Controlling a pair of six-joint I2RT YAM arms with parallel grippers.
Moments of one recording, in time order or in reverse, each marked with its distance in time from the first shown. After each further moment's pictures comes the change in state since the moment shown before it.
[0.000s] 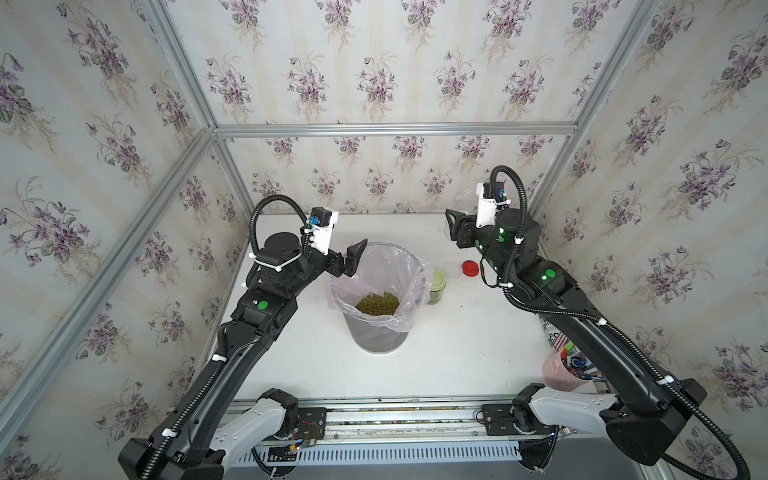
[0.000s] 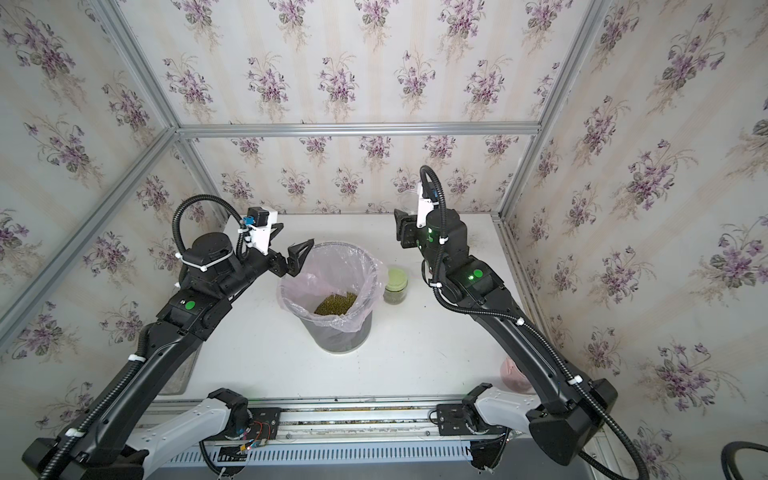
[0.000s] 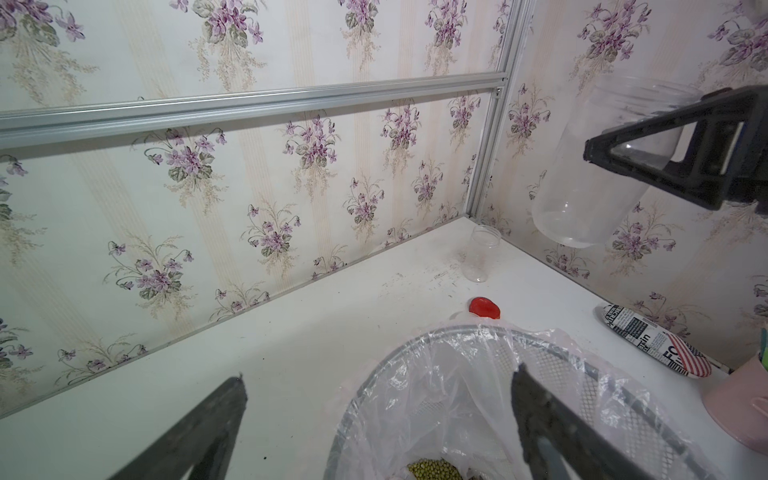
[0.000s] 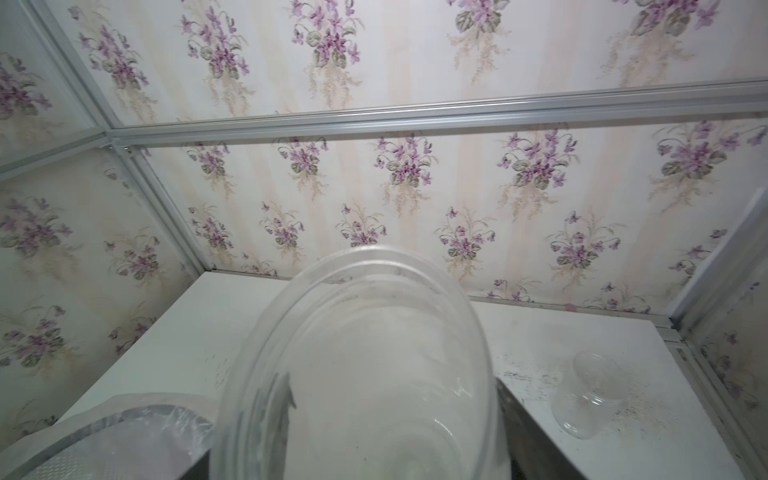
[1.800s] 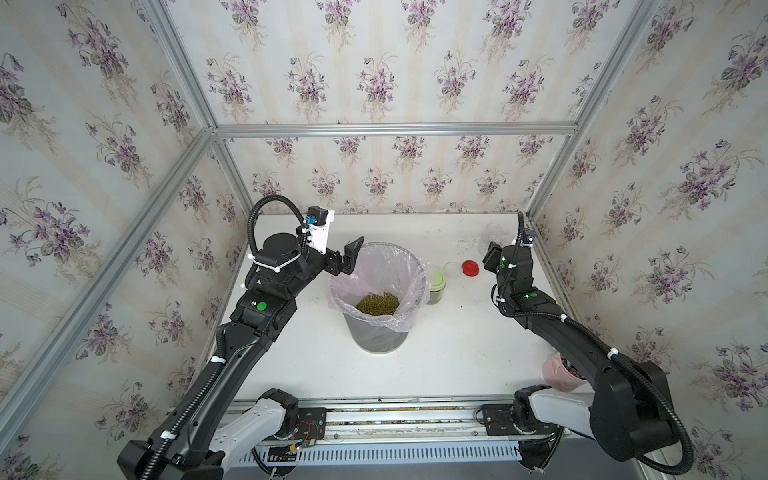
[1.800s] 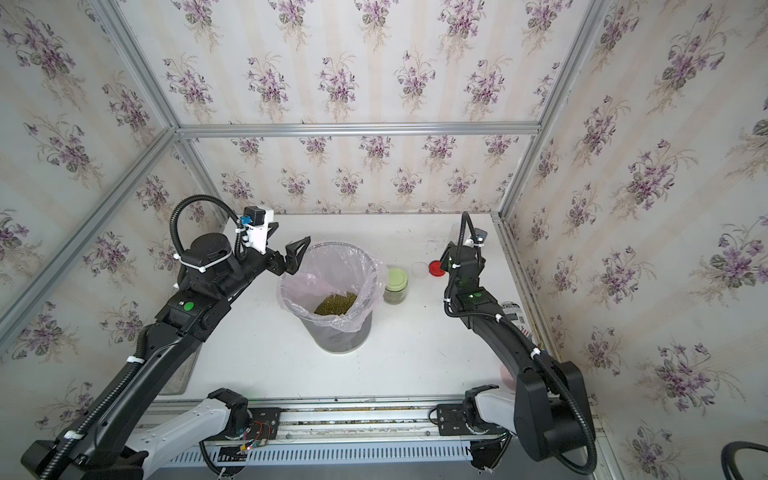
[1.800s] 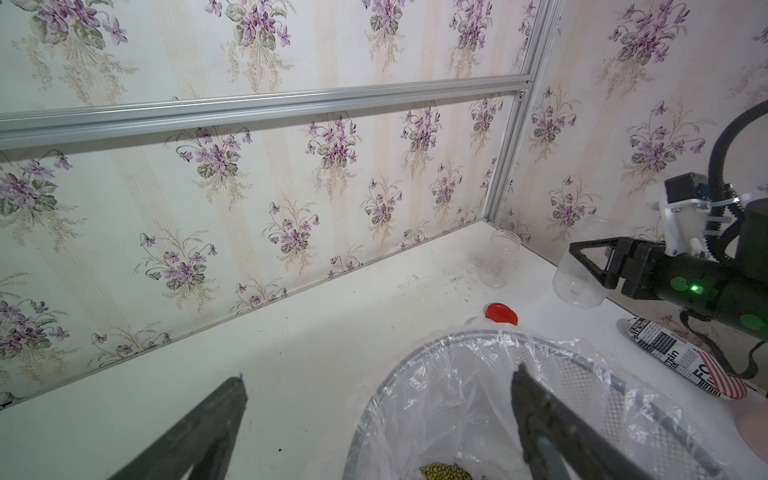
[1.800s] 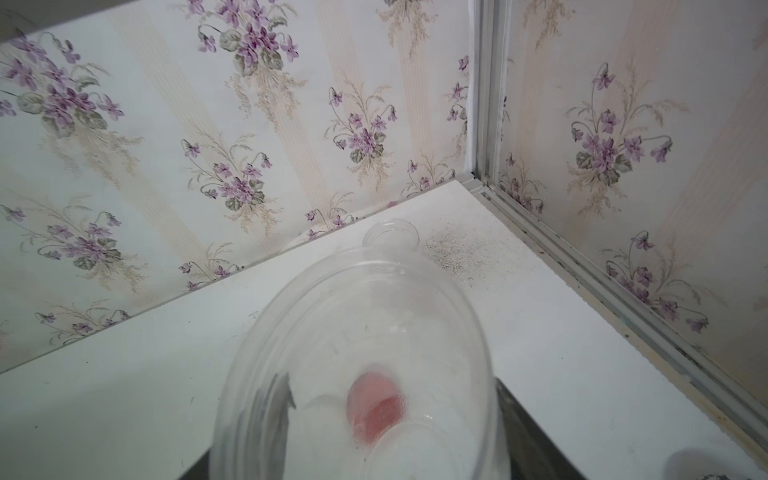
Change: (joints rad) left arm 0.002 -0.007 -0.001 -0.002 -0.058 -0.007; right arm -0.340 0.046 -0.577 0.443 0.148 0.227
